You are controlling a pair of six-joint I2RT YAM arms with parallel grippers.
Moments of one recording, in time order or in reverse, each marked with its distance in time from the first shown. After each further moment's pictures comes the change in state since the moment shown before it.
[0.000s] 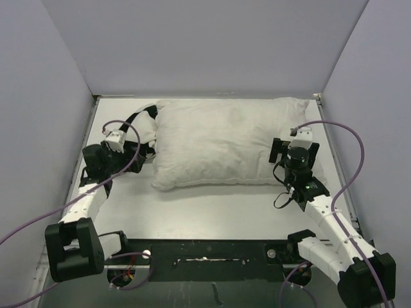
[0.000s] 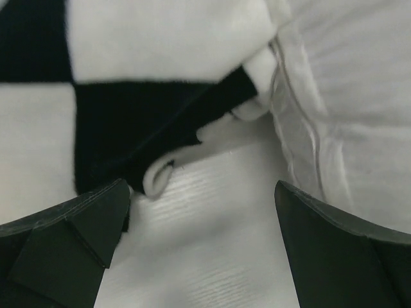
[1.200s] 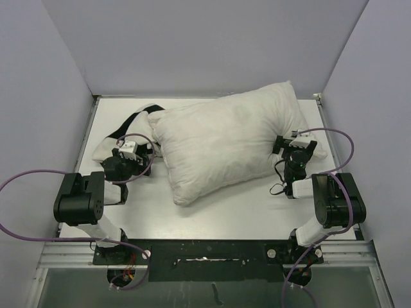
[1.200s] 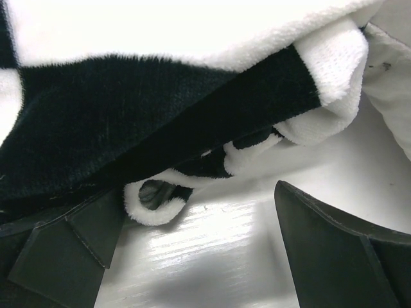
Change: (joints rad) left arm -0.129 0.478 -0.278 0.911 -0.226 -0.050; right arm -0.253 0.717 -0.230 1.191 -0.183 -0.145
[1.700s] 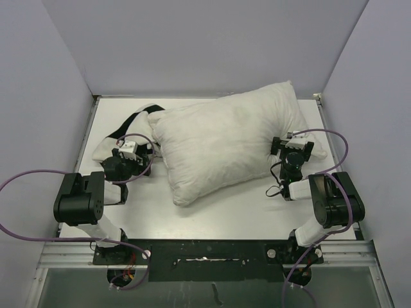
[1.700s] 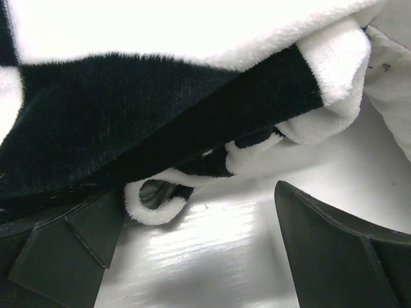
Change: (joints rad) left arm 0.000 0.000 0.000 -0.005 -0.006 0.002; right arm 0.064 0.006 -0.019 0.051 0.104 -0.069
